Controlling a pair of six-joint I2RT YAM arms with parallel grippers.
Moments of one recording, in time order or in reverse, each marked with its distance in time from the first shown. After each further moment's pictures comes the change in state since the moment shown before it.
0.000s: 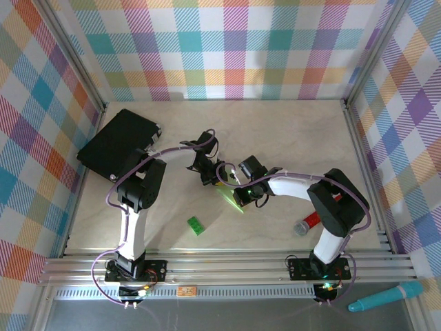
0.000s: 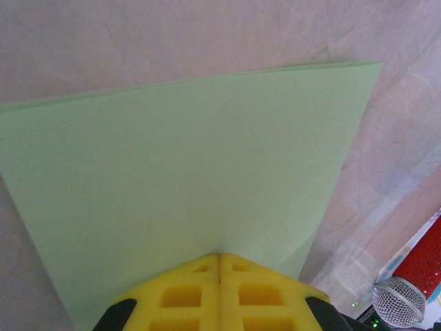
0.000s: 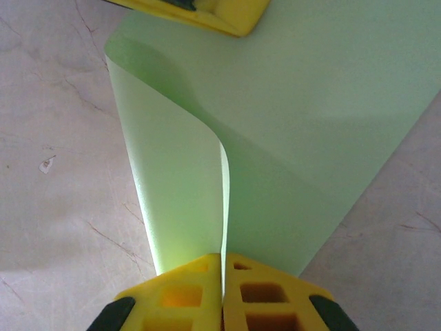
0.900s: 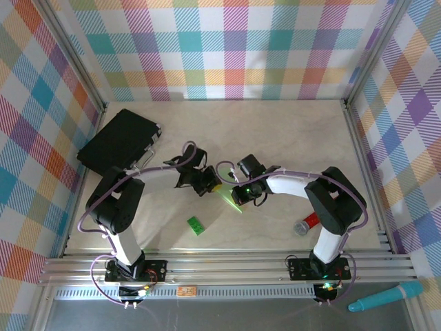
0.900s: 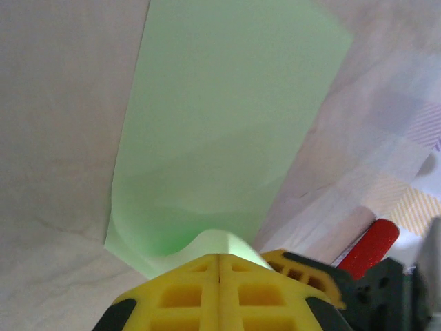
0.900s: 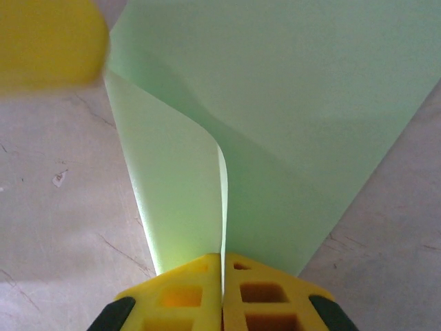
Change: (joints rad) left arm -0.032 -0.333 -0.457 0.410 -0.074 -0.465; right arm -0.002 0.030 0.031 -0.007 -0.032 0.029
